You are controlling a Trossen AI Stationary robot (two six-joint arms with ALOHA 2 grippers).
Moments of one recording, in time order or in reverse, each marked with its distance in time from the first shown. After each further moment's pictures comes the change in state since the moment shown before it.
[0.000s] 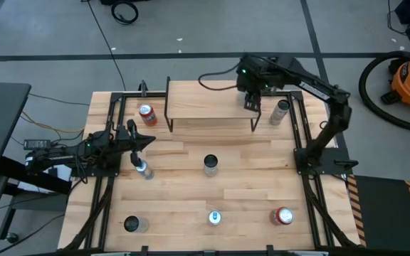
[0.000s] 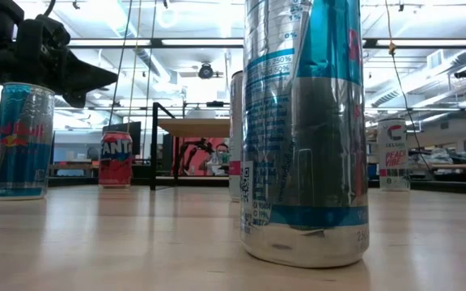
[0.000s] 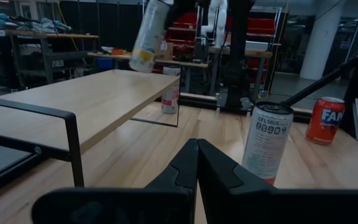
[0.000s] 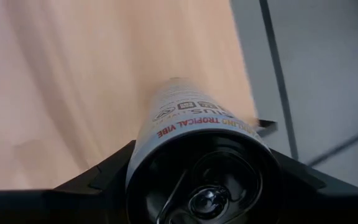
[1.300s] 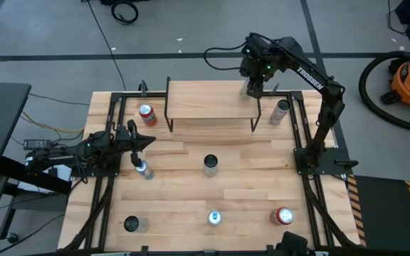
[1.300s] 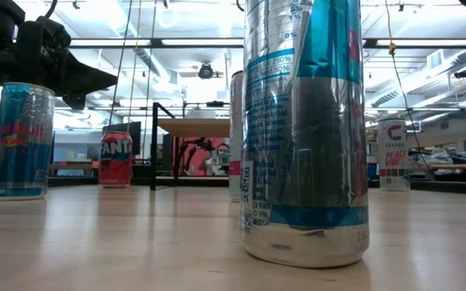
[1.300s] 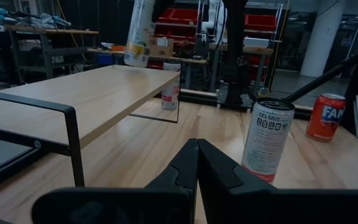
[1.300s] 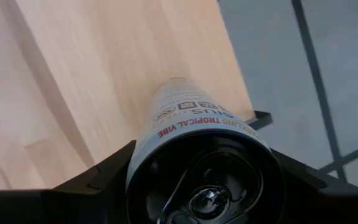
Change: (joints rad) left arm 0.000 0.000 0.000 -0.014 0.000 -0.006; right arm -0.177 0.093 0.149 -0.082 -0.196 -0.070
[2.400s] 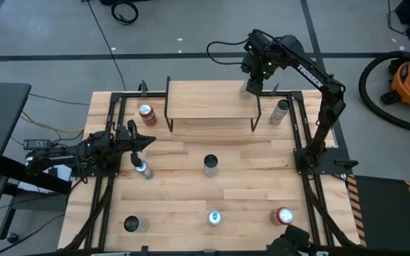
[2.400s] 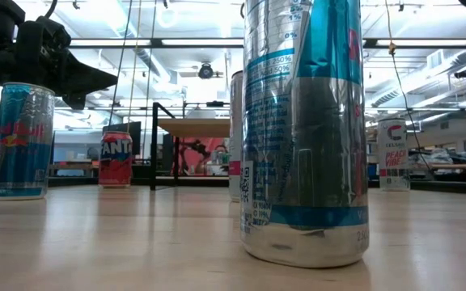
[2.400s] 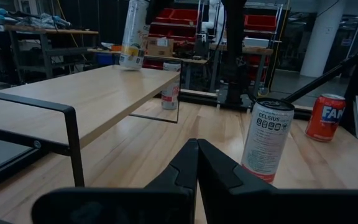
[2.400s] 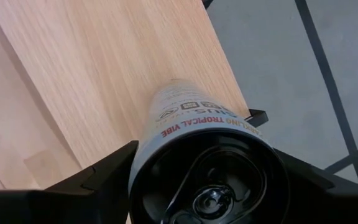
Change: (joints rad) left arm 0.000 0.000 0.000 0.000 0.000 -0.001; right arm -0.063 0.000 -0.026 0.043 -0.037 0.018
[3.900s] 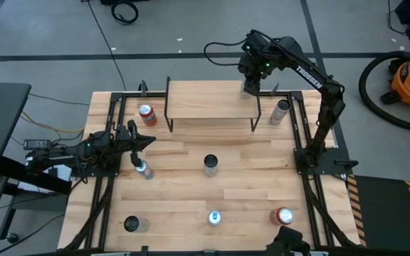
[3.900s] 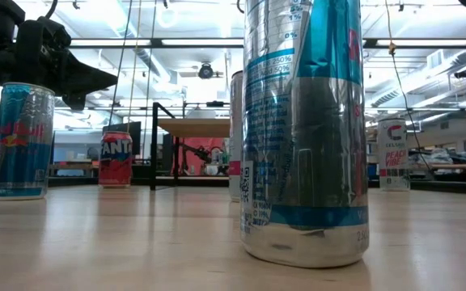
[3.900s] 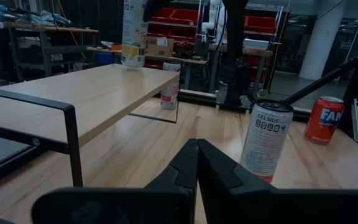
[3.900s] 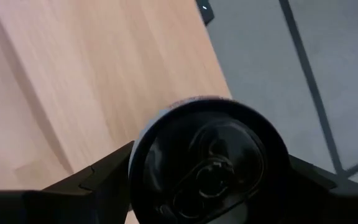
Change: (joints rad) left arm 0.000 0.000 0.000 0.000 0.000 -0.018; right arm 0.030 0.000 0.000 0.060 -0.014 -0.042
